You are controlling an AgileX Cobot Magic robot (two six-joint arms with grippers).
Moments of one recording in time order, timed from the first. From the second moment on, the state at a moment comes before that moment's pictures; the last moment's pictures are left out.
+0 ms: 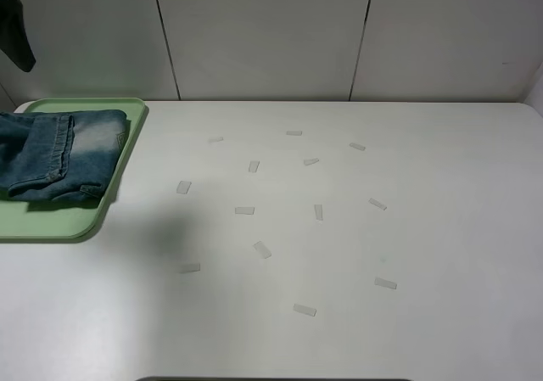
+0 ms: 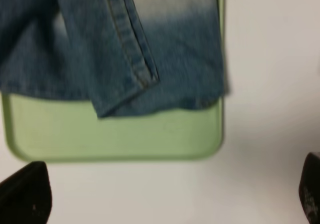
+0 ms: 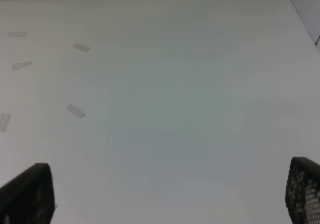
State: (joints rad) left arm 0.06 1.53 -1.46 0.07 1.19 0.05; right arm -0.01 0.00 -0.49 0.01 1.02 0.02
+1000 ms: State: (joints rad) left arm 0.06 0.35 -0.78 -0.04 1.19 0.09; right arm -0.01 0.00 -0.49 0.01 1.03 0.02
